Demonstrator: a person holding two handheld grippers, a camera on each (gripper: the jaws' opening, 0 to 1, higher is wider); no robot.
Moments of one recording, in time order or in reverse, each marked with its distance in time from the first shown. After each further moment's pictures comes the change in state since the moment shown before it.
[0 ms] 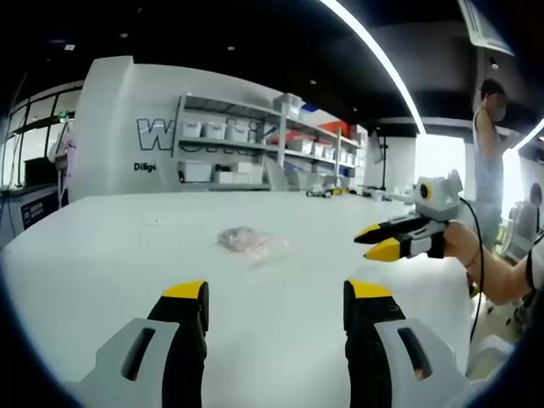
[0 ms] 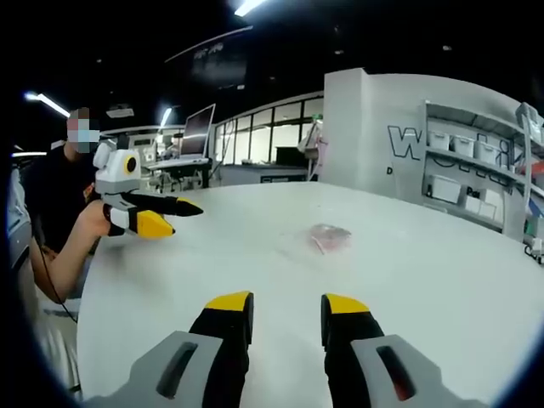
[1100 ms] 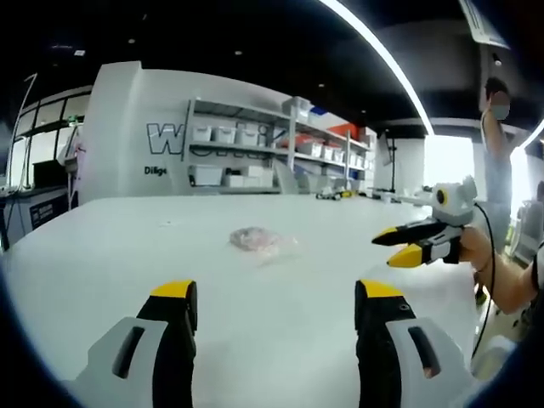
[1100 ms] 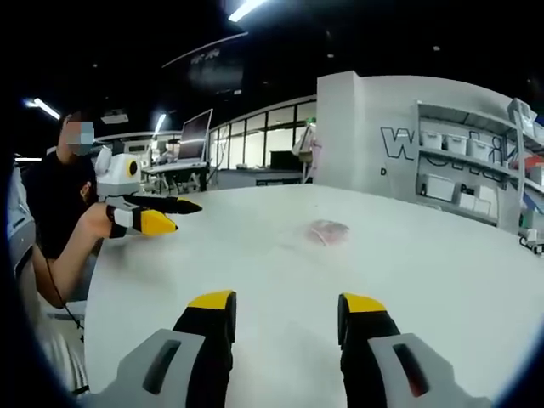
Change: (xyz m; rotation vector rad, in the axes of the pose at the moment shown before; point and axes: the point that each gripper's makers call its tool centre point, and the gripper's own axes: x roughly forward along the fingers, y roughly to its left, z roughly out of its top) left arm -0.011 0.007 -0.003 0.007 -0.022 0.054; right arm -0.016 0.010 -0.010 0.015 -0.017 -0.027
